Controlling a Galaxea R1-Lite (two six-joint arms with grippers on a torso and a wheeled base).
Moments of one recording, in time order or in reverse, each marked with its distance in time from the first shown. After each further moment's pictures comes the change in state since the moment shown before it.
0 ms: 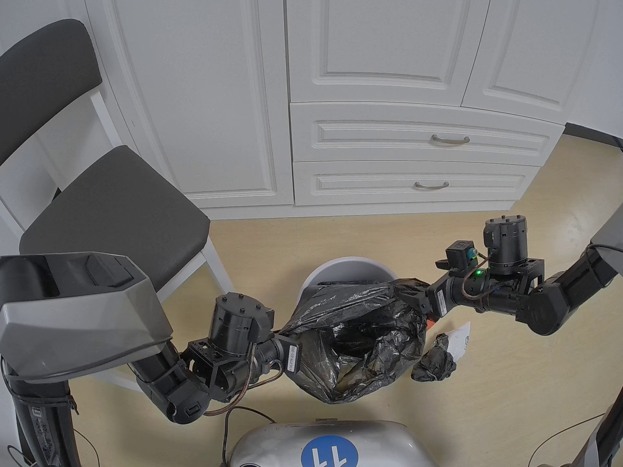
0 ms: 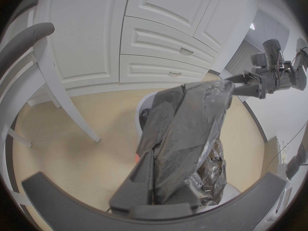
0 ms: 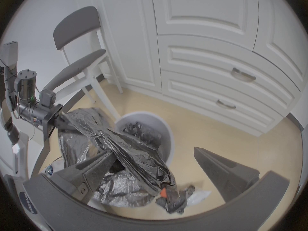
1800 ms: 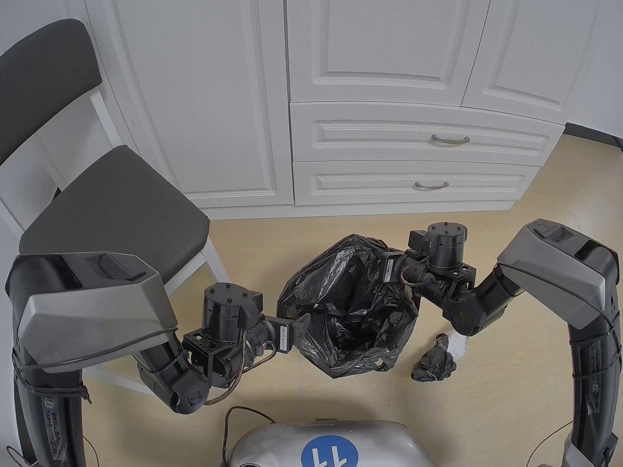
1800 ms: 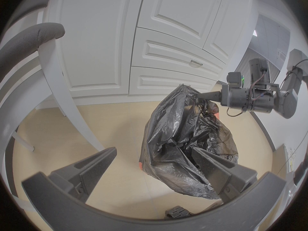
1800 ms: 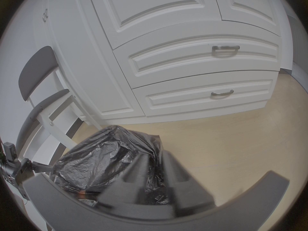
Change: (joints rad) left arm 0.066 0.069 -0.036 -0.151 0.029 0.027; right arm 0.049 0.436 -0.379 -0.312 -0.173 0.434
